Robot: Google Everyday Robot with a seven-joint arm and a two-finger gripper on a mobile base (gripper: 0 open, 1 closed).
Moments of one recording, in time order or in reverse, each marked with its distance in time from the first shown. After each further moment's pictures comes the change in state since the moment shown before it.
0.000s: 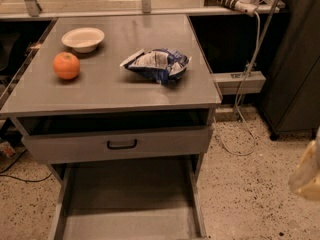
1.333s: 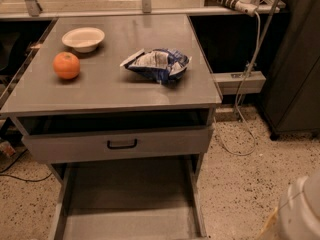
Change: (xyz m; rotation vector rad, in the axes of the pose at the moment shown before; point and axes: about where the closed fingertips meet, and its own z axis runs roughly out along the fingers) arm -0.020 0.098 0.069 -0.197 -0.077 0.022
